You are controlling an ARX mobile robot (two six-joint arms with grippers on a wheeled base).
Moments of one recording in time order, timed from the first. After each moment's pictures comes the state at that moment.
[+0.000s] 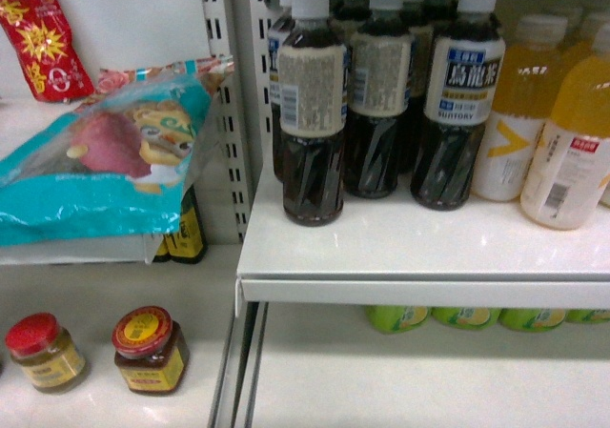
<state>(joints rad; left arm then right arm) 0.00 0.01 0.01 0.00 0.00 0.00 0.00 0.00 0.01 0.00 0.00 0.00</state>
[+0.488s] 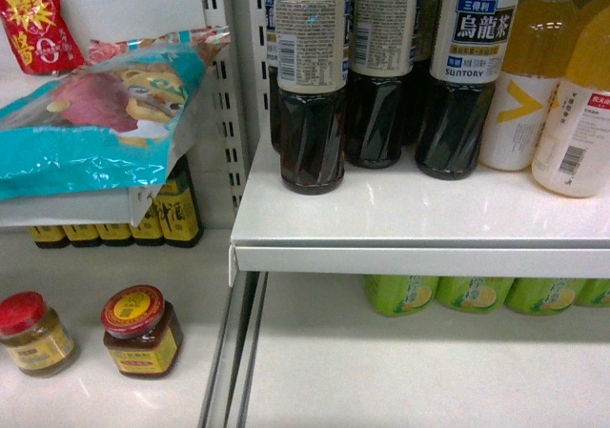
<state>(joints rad) 0.00 0.01 0.01 -0.01 0.00 0.00 0.00 0.00 0.01 -0.01 0.00 0.00</state>
